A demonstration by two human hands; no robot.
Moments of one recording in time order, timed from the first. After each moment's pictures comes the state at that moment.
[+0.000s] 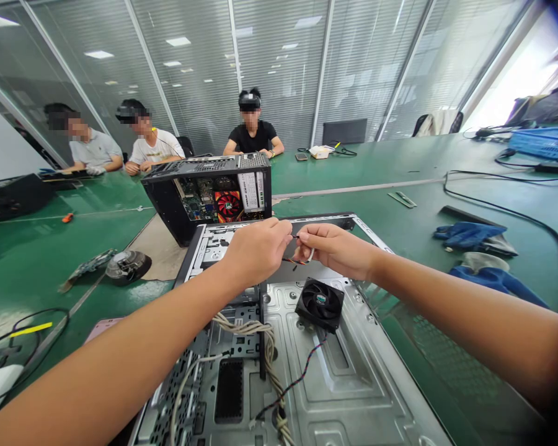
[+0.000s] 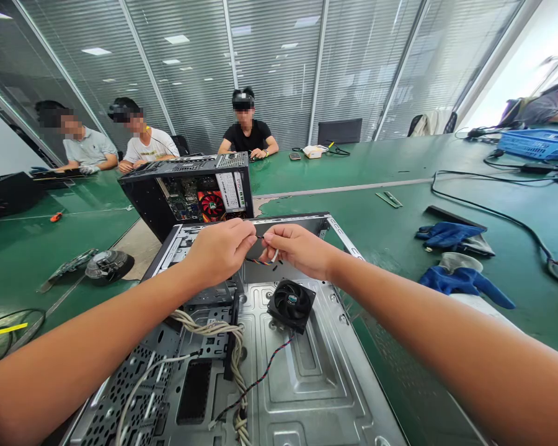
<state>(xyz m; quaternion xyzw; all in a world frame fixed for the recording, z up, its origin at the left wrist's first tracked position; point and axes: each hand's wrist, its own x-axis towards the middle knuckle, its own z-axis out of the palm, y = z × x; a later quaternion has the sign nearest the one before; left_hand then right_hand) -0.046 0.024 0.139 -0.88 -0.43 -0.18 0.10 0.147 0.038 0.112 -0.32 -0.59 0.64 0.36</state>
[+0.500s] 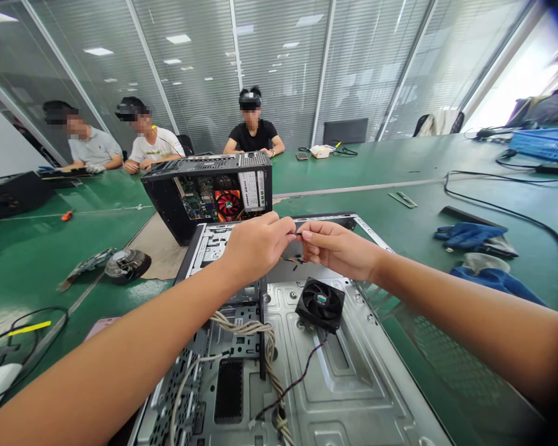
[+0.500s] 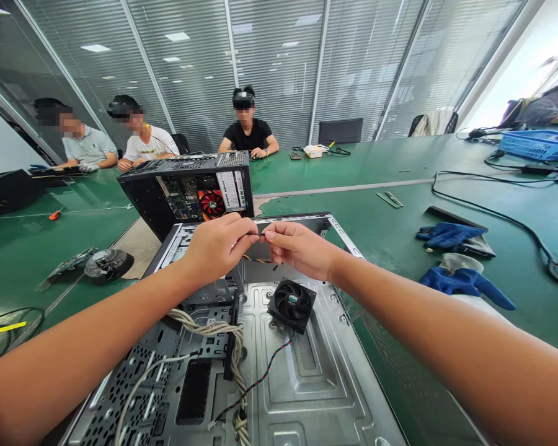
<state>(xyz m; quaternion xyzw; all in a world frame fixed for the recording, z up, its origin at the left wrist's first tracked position) -0.049 0.028 0.138 -0.88 -0.41 -0.23 0.11 0.148 0.037 0.114 -0.31 -0.57 0.66 0.37</state>
